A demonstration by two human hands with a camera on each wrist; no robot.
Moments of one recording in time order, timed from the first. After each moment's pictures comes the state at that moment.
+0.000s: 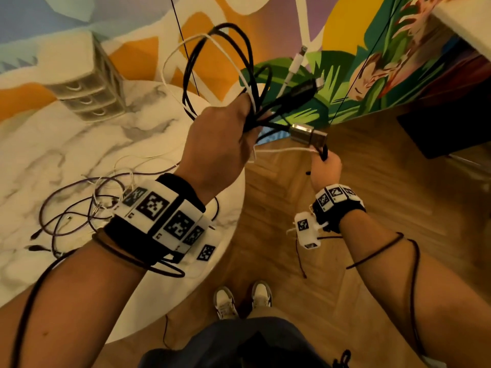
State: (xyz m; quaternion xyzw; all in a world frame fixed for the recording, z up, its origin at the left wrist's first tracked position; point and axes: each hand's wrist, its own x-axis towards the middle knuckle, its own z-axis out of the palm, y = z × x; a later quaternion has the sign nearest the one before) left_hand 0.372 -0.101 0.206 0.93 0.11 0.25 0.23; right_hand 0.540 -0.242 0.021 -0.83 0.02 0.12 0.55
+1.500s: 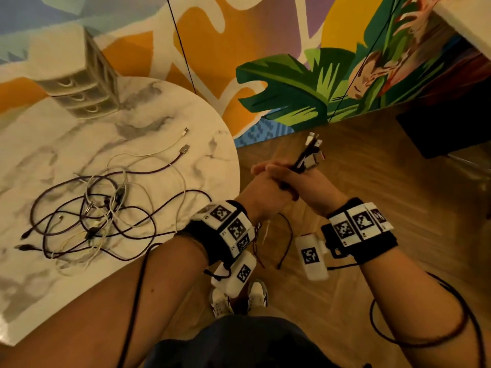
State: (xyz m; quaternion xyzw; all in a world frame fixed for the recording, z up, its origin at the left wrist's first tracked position) left_hand 0.408 -0.160 0.110 0.84 0.11 -0.02 0.52; right_hand 0.484 -0.254 0.115 -0.64 -0.29 0.43 0.56
